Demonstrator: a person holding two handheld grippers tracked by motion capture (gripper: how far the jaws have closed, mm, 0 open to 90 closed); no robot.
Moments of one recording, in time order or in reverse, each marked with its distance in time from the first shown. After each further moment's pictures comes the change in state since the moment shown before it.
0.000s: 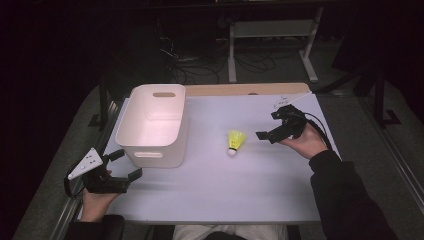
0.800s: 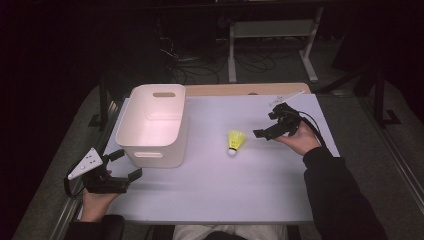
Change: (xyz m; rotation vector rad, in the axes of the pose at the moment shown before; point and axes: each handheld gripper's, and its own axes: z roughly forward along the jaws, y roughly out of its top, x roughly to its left) left arm 0.000 0.000 0.000 0.001 -0.001 0.000; right arm -0.017 -0.002 0.025 0.032 0.006 0.046
